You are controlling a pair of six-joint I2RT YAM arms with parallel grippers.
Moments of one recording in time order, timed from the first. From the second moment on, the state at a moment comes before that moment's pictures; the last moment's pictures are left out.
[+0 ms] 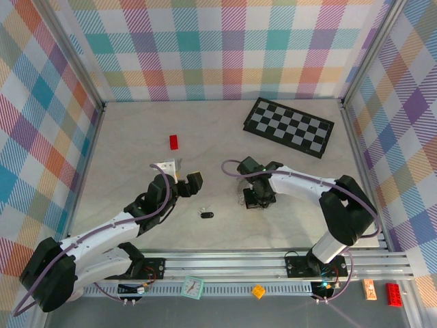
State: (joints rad) left arm -0.68 1.00 0.43 0.15 -0.26 -0.58; right arm 0.73 1.61 0.97 -0.80 -0.03 0.53
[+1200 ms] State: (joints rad) left arm -0.68 0.99 0.42 0.15 -0.26 -0.58; right arm 0.70 1.63 0.95 -0.78 -0.04 0.53
